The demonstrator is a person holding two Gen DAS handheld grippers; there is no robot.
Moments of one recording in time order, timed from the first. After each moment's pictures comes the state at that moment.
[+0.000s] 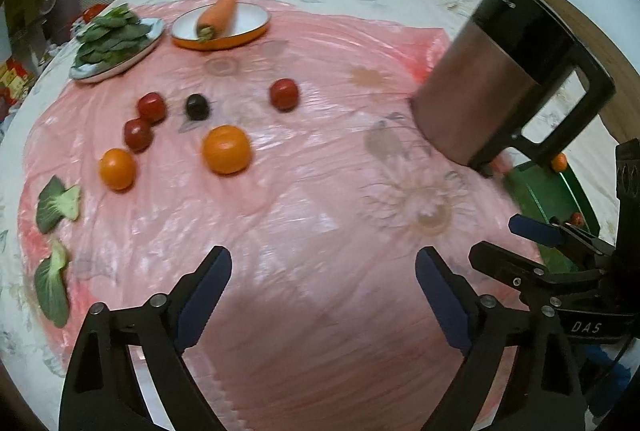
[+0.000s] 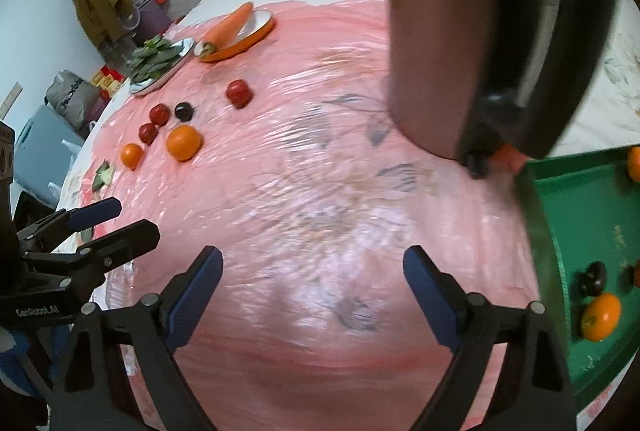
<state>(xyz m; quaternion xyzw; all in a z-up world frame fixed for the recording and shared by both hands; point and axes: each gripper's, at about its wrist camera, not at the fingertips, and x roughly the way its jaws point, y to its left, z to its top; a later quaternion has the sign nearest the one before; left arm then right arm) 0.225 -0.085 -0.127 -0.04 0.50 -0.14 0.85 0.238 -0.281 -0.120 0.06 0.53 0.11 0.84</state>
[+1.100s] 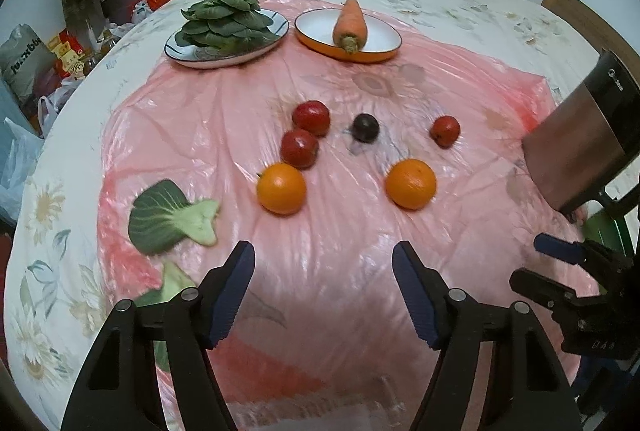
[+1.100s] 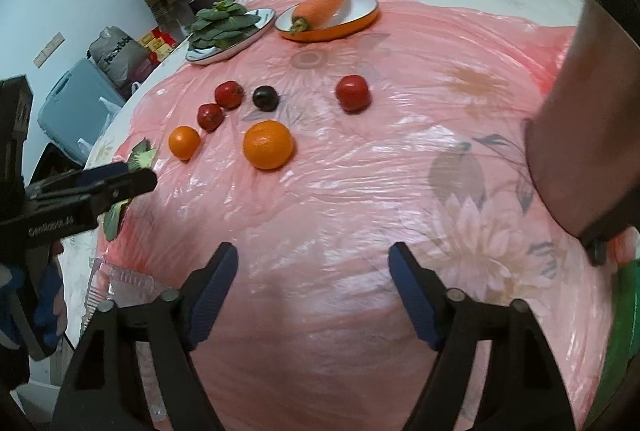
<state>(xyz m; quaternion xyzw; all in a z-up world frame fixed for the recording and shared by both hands) 0.270 0.039 -0.139 -0.05 0.50 -0.05 0.86 0.284 -0.182 -0.142 0.01 0.53 0.21 0.82</state>
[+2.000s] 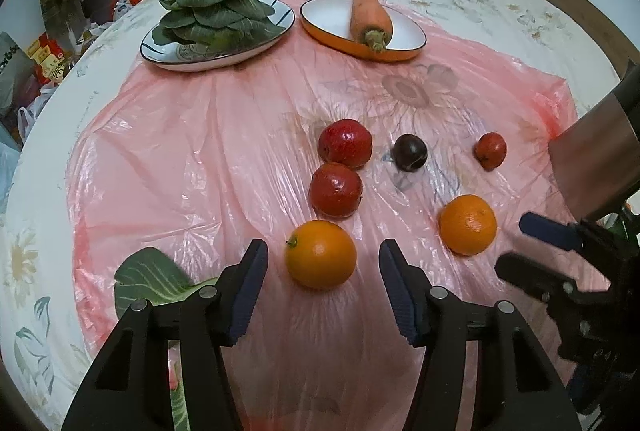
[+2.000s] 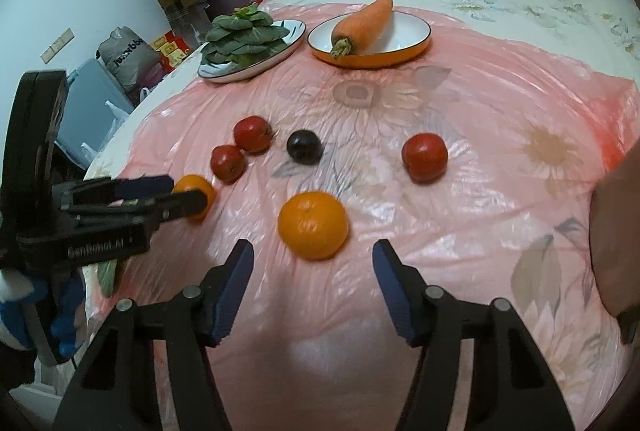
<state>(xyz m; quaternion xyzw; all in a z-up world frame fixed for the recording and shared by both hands) 0.330 0.067 -0.174 -0.04 0.52 -0.07 0.85 0.340 -0.119 -0.157 0.00 0.50 0.23 0.83</state>
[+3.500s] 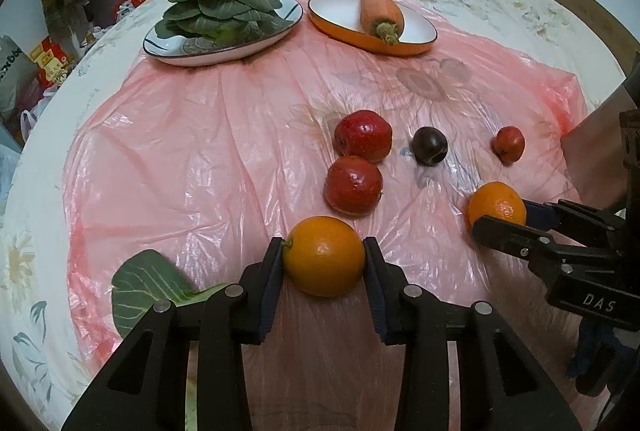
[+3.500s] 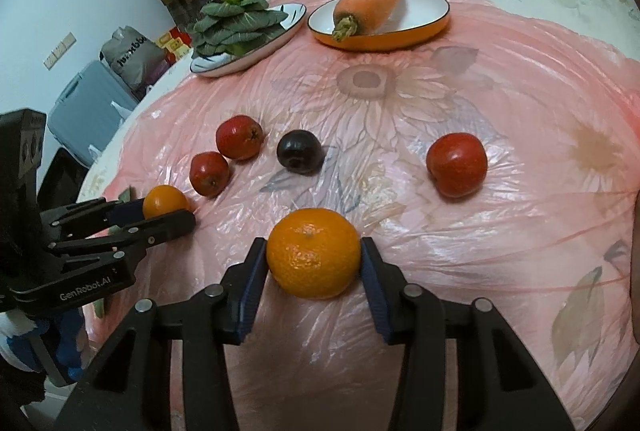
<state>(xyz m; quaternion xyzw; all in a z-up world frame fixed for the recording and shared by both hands) 0.330 0.075 -0.185 -0.04 0.52 -0.06 0.85 0.371 -0.111 -0.187 0.03 0.52 0.25 0.82</state>
